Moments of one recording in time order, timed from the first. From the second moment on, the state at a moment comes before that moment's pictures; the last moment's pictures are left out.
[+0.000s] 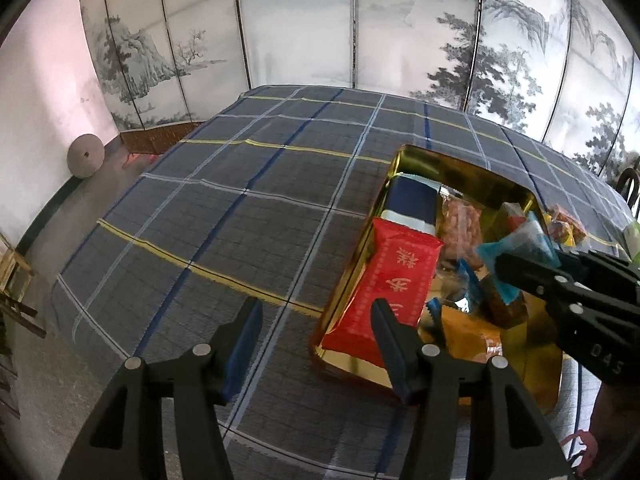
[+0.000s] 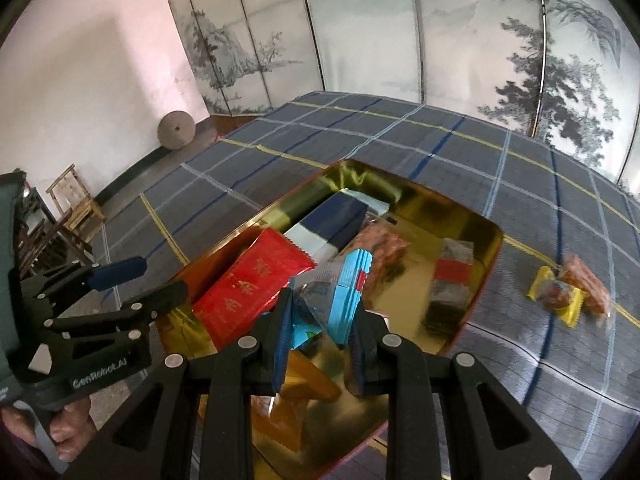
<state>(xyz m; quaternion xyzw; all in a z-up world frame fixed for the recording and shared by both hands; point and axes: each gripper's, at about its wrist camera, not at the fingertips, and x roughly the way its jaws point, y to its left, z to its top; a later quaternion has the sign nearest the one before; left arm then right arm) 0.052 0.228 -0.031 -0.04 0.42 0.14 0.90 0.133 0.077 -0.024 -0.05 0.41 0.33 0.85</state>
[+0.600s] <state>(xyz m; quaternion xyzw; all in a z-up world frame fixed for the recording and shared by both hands) 0.053 0.238 -0.038 -0.03 0.42 0.15 0.89 0.145 0.106 -0.040 -0.06 0.43 0.33 0.84</state>
